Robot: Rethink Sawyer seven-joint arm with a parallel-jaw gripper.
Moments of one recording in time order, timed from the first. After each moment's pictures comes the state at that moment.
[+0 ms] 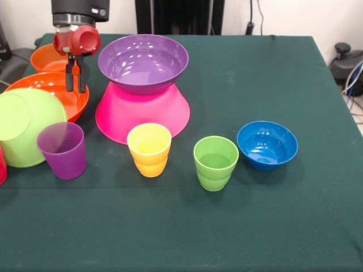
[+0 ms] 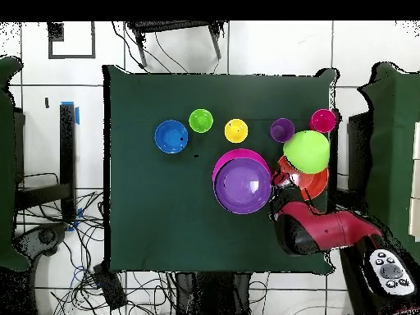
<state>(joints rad) -0.79 -0.57 0.18 1.76 -1.00 -0.27 2.98</state>
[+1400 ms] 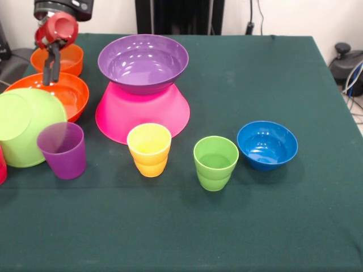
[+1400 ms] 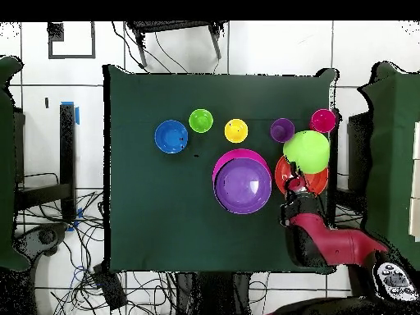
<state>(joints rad) -0.78 -0.48 0.01 1.73 -0.90 -0.62 2.98</state>
